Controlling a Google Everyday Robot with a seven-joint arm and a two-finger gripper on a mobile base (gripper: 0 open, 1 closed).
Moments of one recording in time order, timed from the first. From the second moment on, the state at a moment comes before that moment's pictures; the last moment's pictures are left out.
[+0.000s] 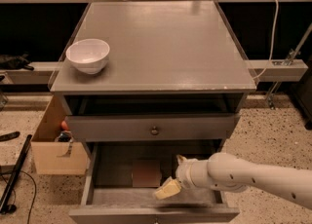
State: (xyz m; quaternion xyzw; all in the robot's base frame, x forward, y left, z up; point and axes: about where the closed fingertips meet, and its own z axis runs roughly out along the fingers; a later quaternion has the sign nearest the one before) arm 0.473 -0.041 0.477 -0.42 0.82 0.24 0.30
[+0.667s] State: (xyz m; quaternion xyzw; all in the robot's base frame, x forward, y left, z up) arm 0.483 -0.035 0.471 -0.42 0.82 0.24 0.31
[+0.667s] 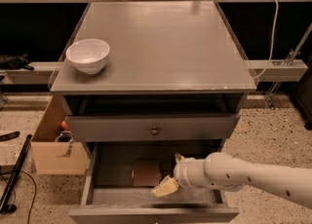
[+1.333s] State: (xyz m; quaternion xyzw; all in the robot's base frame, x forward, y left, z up) arm 0.500 -0.016 0.434 -0.44 0.81 0.24 0.31
